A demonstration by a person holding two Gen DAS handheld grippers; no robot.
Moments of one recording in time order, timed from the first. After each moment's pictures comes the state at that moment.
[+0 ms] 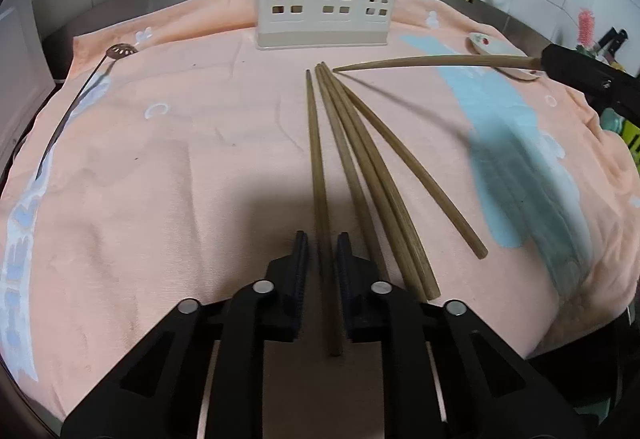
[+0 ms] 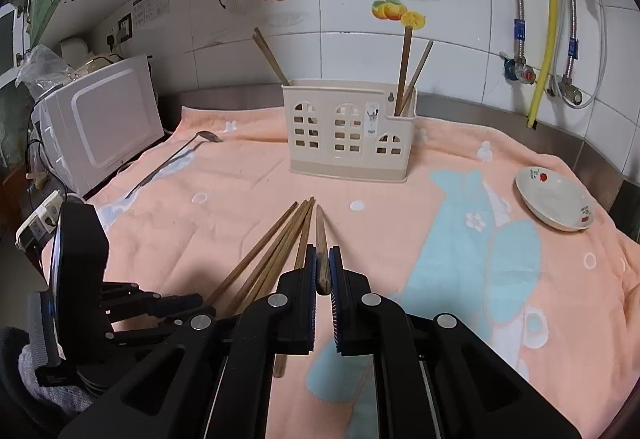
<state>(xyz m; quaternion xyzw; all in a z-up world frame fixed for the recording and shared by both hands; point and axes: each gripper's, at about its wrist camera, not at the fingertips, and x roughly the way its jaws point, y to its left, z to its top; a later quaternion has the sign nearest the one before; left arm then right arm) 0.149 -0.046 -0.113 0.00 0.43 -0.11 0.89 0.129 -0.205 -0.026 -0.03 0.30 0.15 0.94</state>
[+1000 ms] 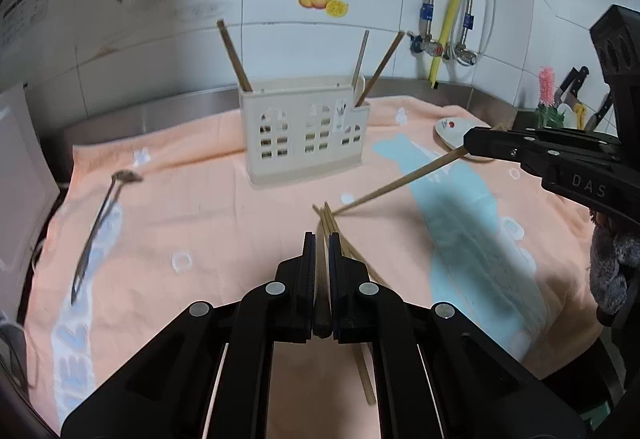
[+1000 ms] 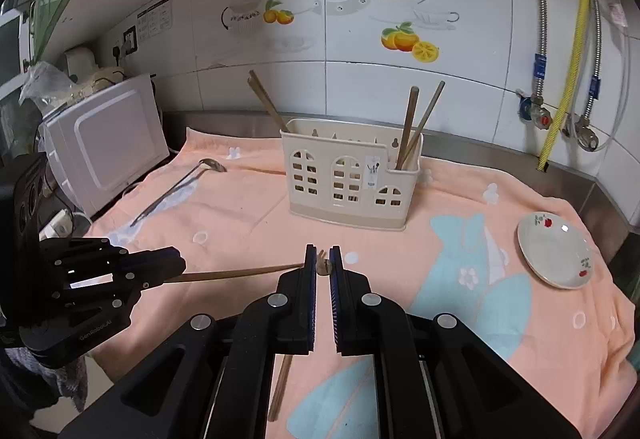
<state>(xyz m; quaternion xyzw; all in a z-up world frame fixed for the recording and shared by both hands) 0.169 -0.039 -0.002 0.02 0.31 -0.17 0.94 0.179 -0.211 0.032 -0.04 0.30 0.18 0.94</state>
